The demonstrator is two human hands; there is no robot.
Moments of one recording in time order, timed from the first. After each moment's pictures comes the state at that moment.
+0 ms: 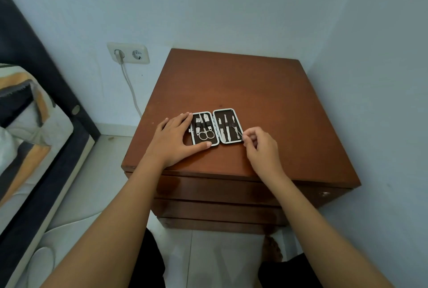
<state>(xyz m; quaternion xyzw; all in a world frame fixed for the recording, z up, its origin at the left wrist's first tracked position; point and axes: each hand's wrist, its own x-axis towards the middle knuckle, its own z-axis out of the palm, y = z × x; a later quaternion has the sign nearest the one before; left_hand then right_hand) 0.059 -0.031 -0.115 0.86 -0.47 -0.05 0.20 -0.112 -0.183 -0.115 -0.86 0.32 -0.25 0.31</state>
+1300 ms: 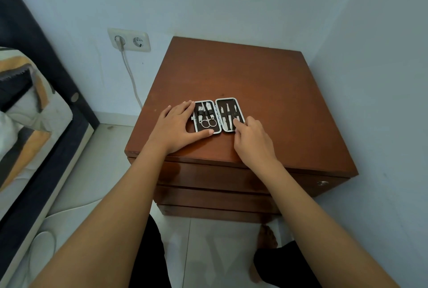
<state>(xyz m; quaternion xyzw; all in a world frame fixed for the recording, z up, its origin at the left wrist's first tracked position) 0.060 -0.031 -0.117 0.86 -0.47 -0.05 0.20 -0.100 -0.156 -0.098 -0.94 0.30 -0.12 0.11</state>
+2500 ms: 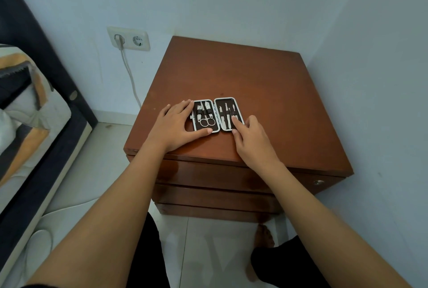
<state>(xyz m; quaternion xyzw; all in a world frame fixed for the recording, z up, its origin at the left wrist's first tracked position) 0.060 -0.031 -0.118 0.86 -0.47 -0.04 0.19 -0.110 -0.167 -0.110 -0.94 0.25 -0.17 0.15</state>
